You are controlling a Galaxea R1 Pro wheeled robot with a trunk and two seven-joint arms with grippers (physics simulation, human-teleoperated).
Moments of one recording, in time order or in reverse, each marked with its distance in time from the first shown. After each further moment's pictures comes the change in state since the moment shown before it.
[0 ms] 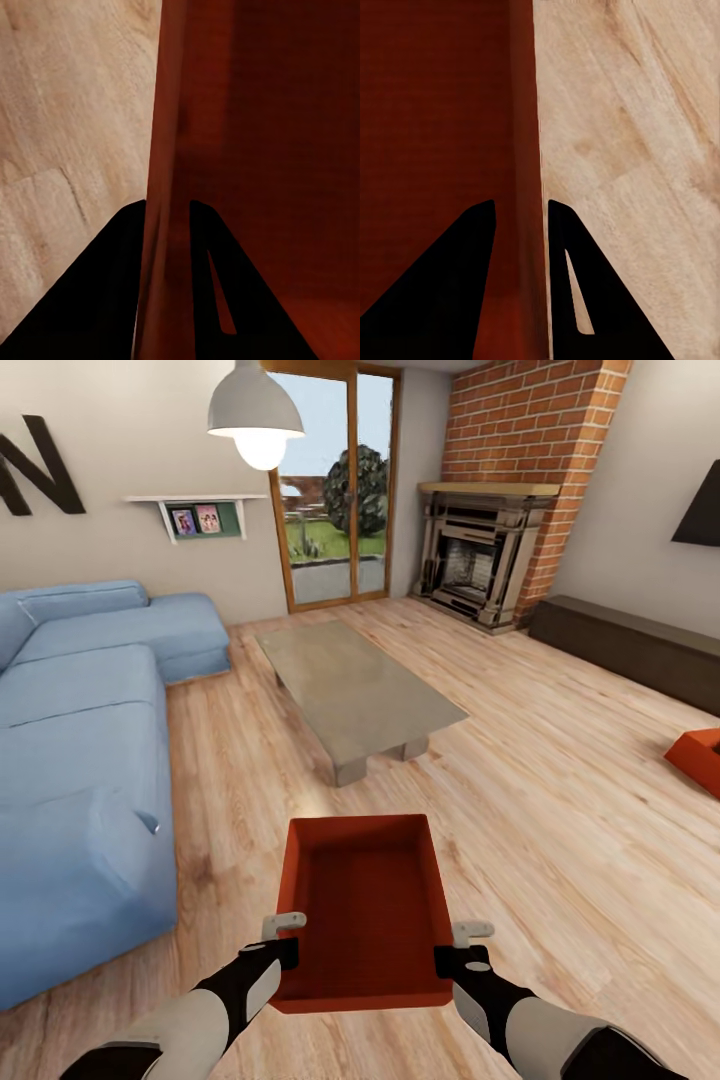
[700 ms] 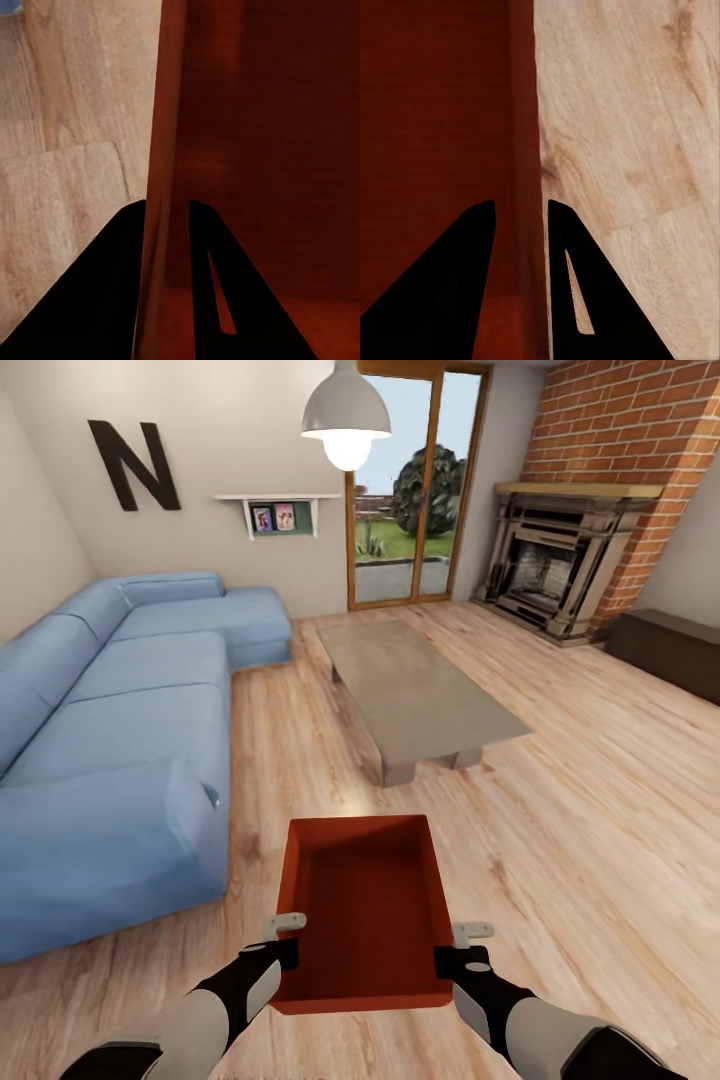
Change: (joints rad) left arm 0.000 -0.001 0.002 0.003 -0.002 -0.001 0.001; right arm 0.000 0.001 -0.003 0.004 0.004 0.000 0.000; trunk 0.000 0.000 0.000
